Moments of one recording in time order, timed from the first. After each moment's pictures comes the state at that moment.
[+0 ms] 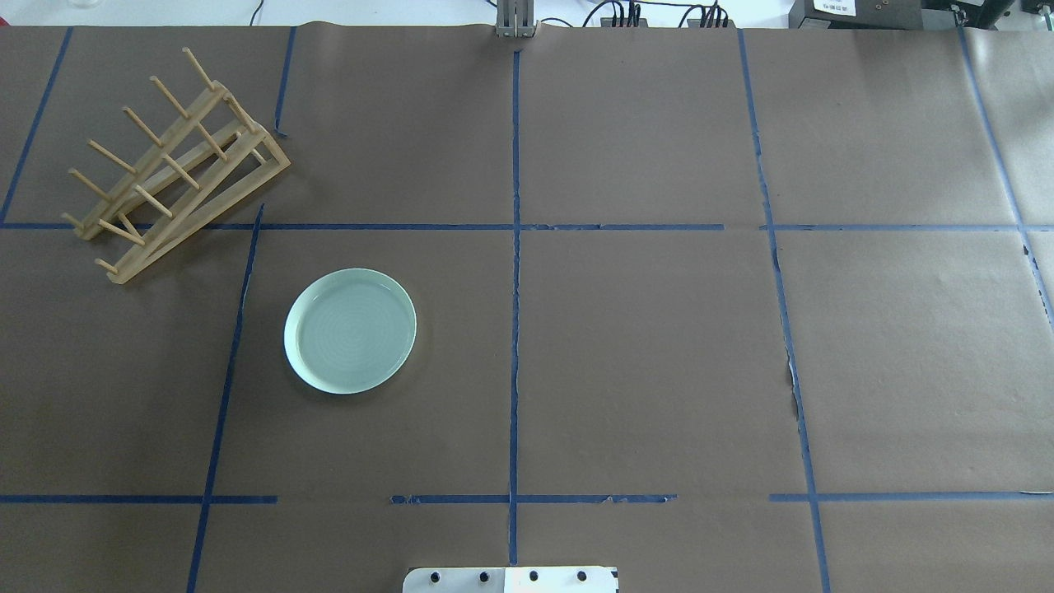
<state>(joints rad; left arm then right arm) -1.62 -1.57 -1.59 -1.51 -2.36 0.20 1.62 -1.63 1.56 -1.62 2.32 -0.02</state>
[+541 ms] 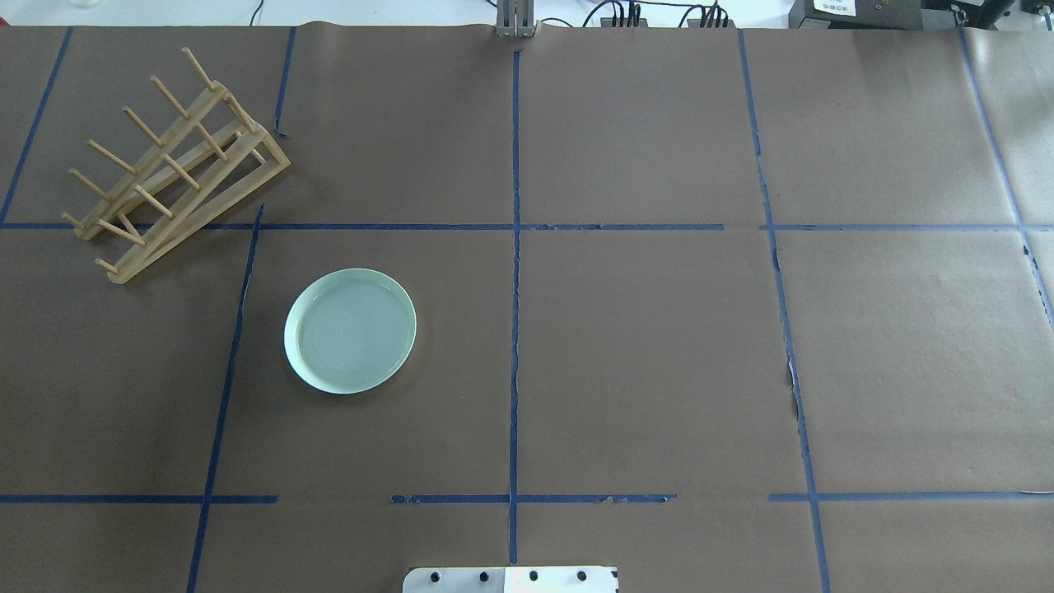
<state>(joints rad) -1.62 -1.58 -1.63 -1.50 -2.36 0.20 1.62 -1.63 1.56 -1.62 2.32 -0.02</state>
